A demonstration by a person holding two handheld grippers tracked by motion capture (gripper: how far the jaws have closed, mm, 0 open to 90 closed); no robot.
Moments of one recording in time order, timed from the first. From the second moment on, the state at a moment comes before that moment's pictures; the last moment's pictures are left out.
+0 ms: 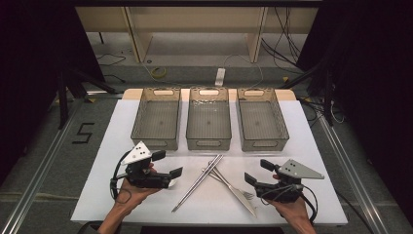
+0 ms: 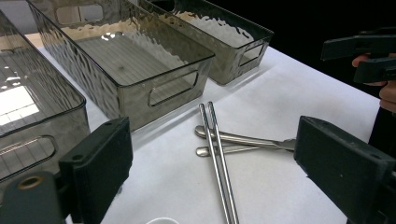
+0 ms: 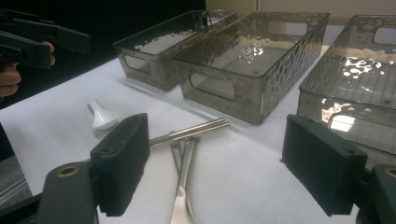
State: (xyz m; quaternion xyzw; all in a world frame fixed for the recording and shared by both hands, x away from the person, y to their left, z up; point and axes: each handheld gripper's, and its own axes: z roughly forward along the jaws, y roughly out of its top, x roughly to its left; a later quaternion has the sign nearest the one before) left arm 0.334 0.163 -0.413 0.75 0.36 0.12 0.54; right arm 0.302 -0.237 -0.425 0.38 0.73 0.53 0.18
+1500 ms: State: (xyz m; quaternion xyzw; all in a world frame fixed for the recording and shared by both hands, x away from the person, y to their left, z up) left arm 0.388 0.083 -0.443 0.87 0.40 0.01 0.30; right arm 0.307 -0.238 -0.428 0.39 0.74 0.52 0.16
